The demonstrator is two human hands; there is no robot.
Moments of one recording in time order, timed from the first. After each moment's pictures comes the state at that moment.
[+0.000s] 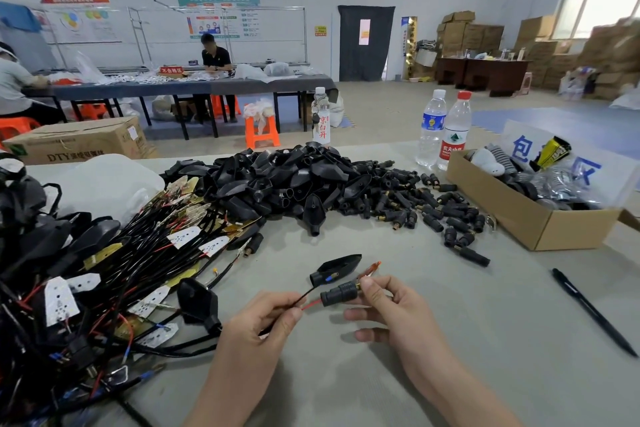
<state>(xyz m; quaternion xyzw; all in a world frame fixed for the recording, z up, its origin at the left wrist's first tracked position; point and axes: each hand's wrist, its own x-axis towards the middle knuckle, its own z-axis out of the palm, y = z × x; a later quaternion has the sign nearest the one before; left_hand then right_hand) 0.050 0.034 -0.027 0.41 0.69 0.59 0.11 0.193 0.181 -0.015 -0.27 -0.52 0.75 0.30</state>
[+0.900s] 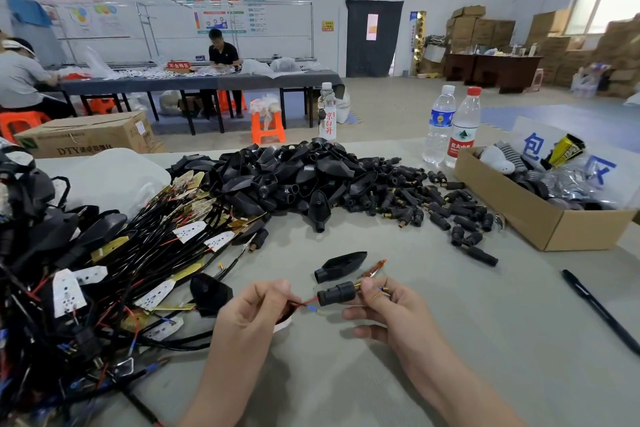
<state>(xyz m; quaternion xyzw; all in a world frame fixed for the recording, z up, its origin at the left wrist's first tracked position) 0.058 0.036 -0.008 0.29 0.60 0.72 0.20 0.189 0.177 -0.012 -0.26 -0.53 0.76 0.27</state>
